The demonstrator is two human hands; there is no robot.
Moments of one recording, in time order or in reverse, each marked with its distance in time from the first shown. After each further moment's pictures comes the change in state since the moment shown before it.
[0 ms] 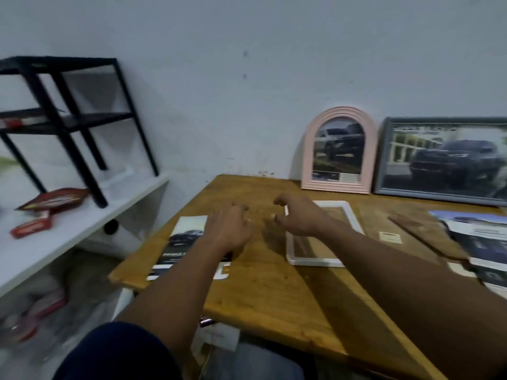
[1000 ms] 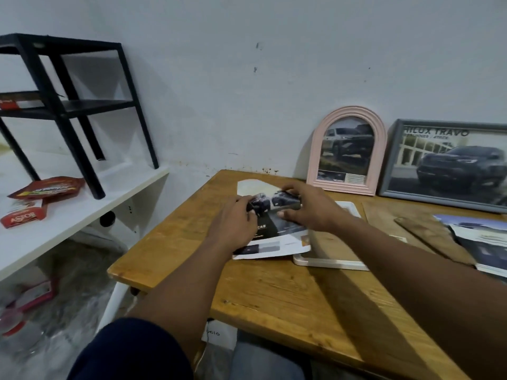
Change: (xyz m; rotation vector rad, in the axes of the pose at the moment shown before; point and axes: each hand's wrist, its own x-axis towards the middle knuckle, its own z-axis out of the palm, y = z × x) left_hand 0.001 -0.031 0.008 -0.231 0.107 -0.024; right_hand 0.007 -0.020 0.000 0.155 0.025 -0.072
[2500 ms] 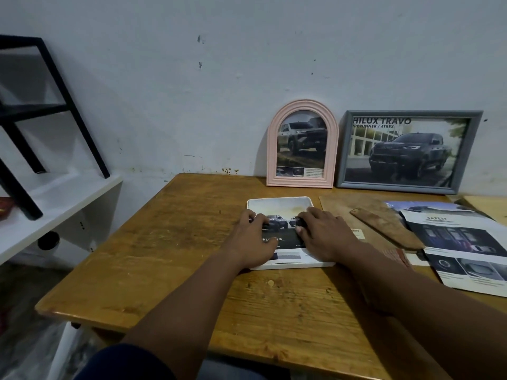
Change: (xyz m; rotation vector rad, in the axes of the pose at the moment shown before) left_hand 0.010 0.070 0.093 -0.054 -0.351 0.151; right_hand -0.049 0.129 -0.018 -0.548 -0.042 0.181
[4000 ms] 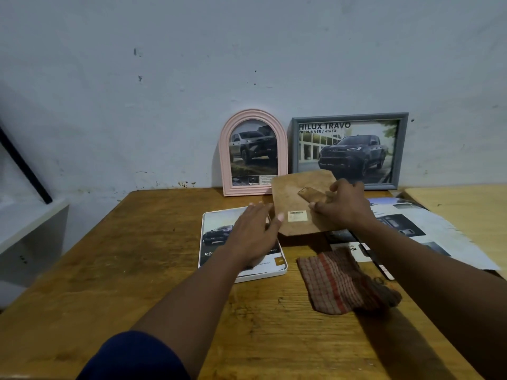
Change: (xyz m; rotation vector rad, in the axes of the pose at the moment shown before) left_hand 0.034 0.106 0.029 -0.059 -0.047 0.165; right_hand -0.024 0.107 -0.073 0.447 0.279 0.578
